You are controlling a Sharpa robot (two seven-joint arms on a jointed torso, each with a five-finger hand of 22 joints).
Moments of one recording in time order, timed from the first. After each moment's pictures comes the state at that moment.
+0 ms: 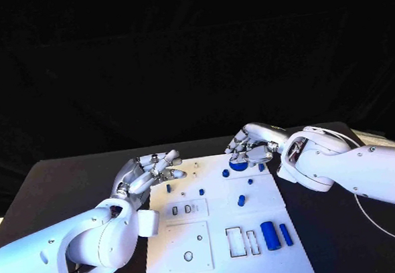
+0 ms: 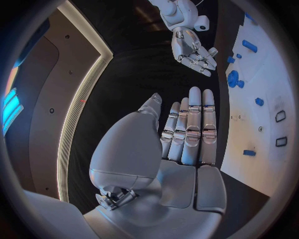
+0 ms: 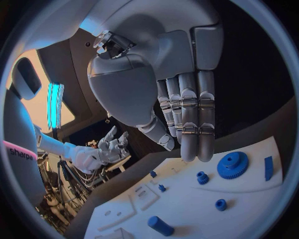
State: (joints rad) left arm 1.10 -0.89 -0.01 1.73 0.01 -0.44 0.49; left_hand 1.39 -0.03 0.08 0.19 0.14 1.03 0.19 0.11 0.07 1.13 0.13 0.12 0.09 1.25 0.07 0.25 0.26 0.17 1.02 0.18 0.36 0.17; right arm 1.24 -0.82 -0.02 1.47 -1.32 -0.34 0.04; right_hand 1.25 0.01 0.28 -0.26 0.19 1.07 0.15 0.07 0.07 1.25 0.07 0.07 0.07 1.47 -0.01 0.45 0.32 0.17 1.22 0.08 0.70 0.35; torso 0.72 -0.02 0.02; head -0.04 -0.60
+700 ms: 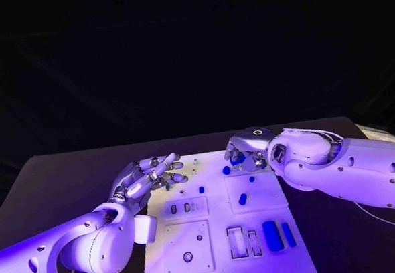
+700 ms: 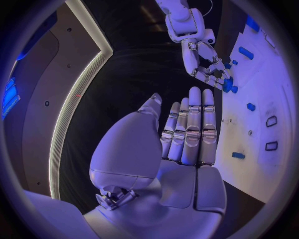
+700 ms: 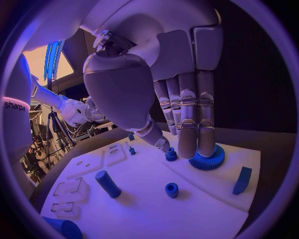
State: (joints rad) left arm 1.11 -0.91 0.00 1.77 0.03 -0.40 0.47; left_hand 1.39 -0.03 0.07 0.19 0.14 1.03 0.19 0.11 0.07 1.13 0.13 0.11 0.09 1.25 0.07 0.25 0.27 0.17 1.02 0.18 0.36 0.18; right arm 1.26 -0.76 -0.02 1.46 -1.73 -0.19 -0.16; right_hand 1.26 -0.07 0.35 -0.15 0.14 1.06 0.14 0.07 0.07 1.16 0.08 0.06 0.07 1.47 -0.01 0.62 0.48 0.17 1.15 0.09 0.89 0.51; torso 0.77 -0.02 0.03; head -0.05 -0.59
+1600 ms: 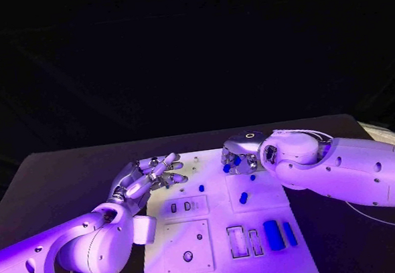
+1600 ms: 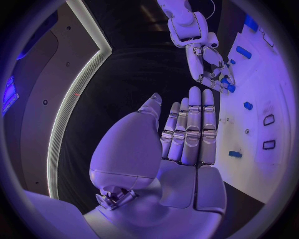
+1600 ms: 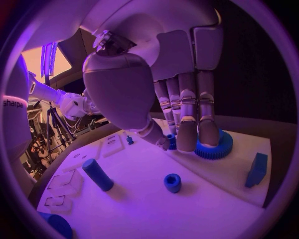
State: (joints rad) left arm 1.11 -0.92 0.00 1.78 0.03 -0.40 0.46; left_hand 1.39 -0.03 0.07 0.18 0.14 1.03 0.19 0.11 0.07 1.13 0.13 0.11 0.09 1.25 0.07 0.26 0.28 0.17 1.02 0.18 0.36 0.18; right arm 1.26 -0.71 -0.02 1.41 -1.75 -0.12 -0.15; right_hand 1.28 -0.08 0.39 -0.08 0.14 1.06 0.14 0.07 0.07 1.17 0.08 0.06 0.07 1.47 -0.01 0.74 0.59 0.17 1.17 0.09 1.04 0.69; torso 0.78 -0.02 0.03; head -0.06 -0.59
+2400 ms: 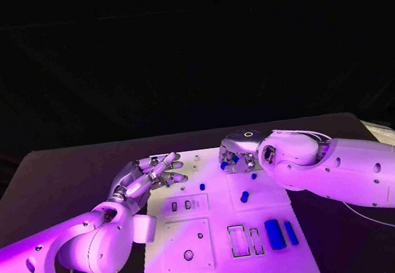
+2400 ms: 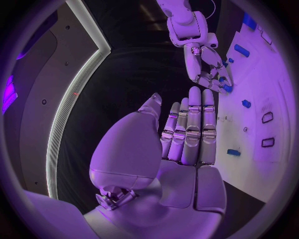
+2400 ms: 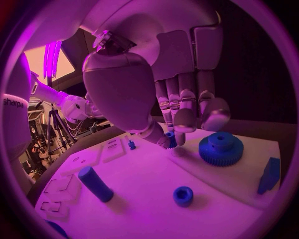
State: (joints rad) left arm 1.11 -0.92 0.00 1.77 0.03 -0.40 0.46; left_hand 1.39 -0.03 0.07 0.18 0.14 1.03 0.19 0.11 0.07 1.13 0.13 0.10 0.09 1.25 0.07 0.26 0.28 0.17 1.02 0.18 0.36 0.18; right arm 1.25 -0.71 -0.02 1.42 -1.75 -0.18 -0.15; right_hand 1.31 -0.05 0.46 -0.02 0.10 1.15 0.12 0.09 0.08 1.27 0.05 0.08 0.08 1.46 -0.02 0.96 0.81 0.13 1.27 0.08 1.23 0.94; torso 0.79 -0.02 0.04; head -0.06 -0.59
